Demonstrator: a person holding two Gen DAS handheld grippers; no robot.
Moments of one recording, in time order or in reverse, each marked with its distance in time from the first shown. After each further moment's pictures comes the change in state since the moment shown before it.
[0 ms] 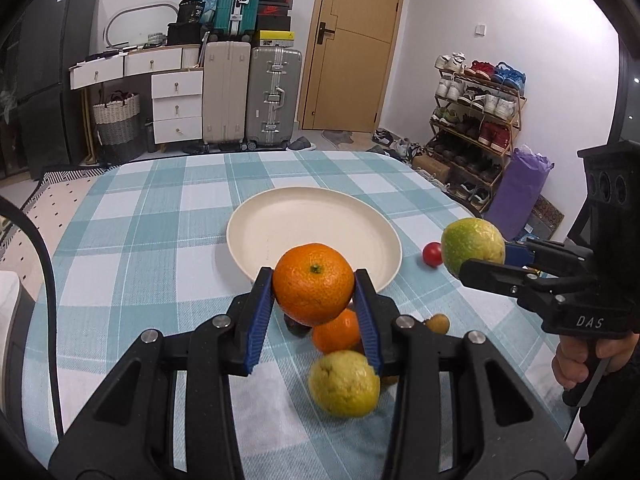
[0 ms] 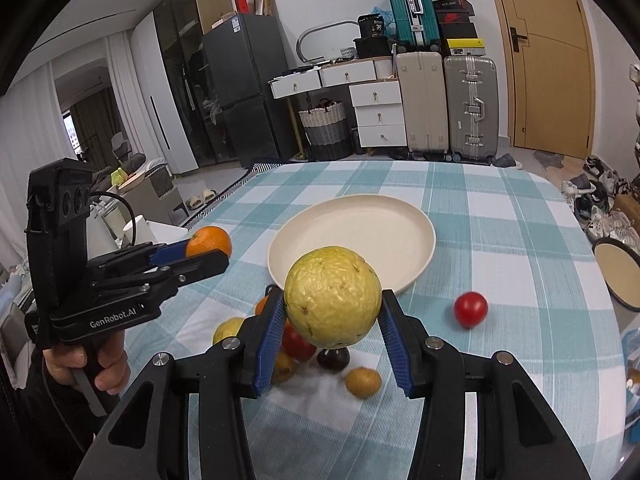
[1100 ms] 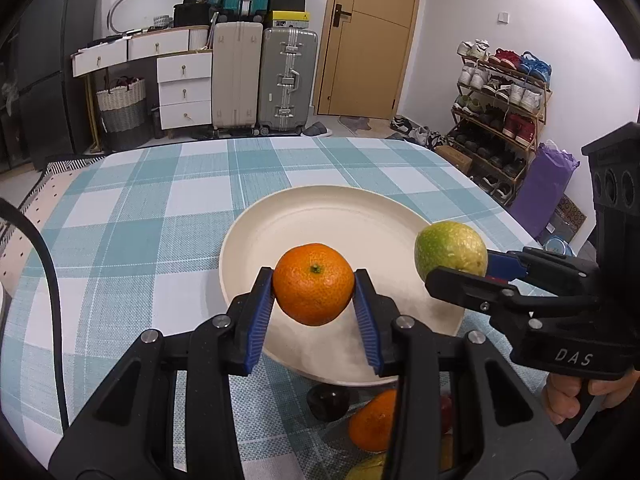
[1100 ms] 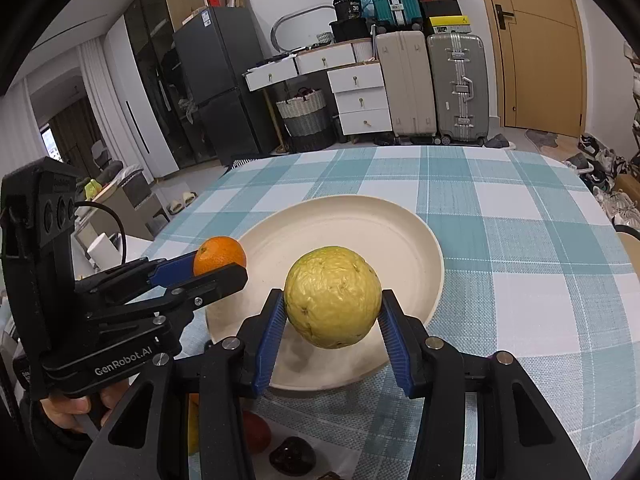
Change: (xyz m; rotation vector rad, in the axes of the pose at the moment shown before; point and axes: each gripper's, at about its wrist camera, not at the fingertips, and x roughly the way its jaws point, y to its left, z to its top) left arm 0.110 0.023 0.025 -0.023 0.066 0.053; right arm 0.093 -0.030 0.028 0.070 0.051 -0.041
